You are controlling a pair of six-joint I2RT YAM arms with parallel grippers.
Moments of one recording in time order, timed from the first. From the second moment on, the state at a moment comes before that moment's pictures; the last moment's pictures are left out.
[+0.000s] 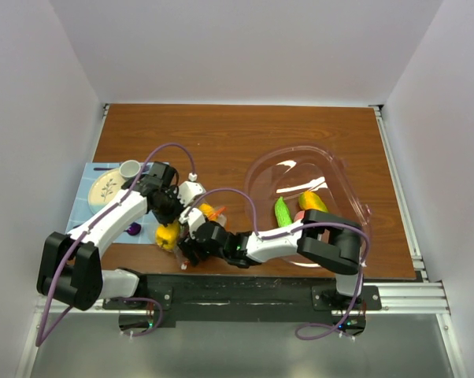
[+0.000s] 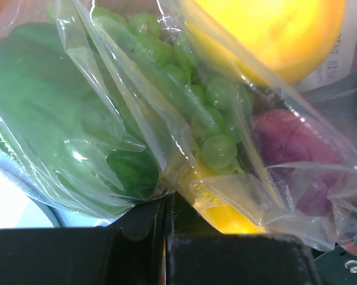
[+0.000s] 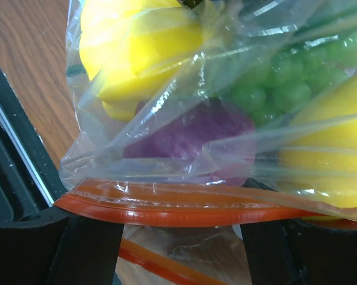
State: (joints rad) left arm -0.33 1.31 0.83 -0.77 0.17 0.58; right arm 1.29 1.91 1.00 0.35 0.22 0.32
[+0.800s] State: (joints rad) left arm -0.38 1.32 0.83 -0.76 0.11 0.58; right arm 1.32 1.96 1.06 0.33 0.32 0.22
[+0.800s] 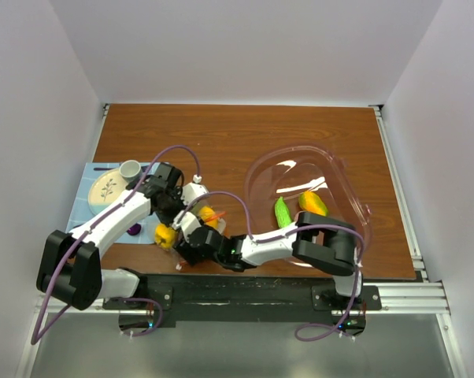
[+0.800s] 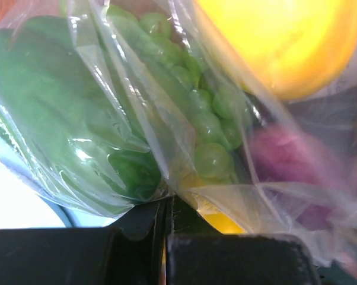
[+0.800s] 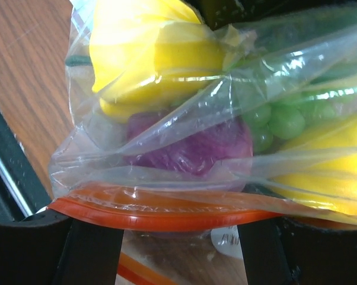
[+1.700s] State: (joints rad) left arm -0.41 1.37 1.00 -0.84 0.20 0.46; right arm 0.96 1.01 0.70 -0.20 0.73 0.44
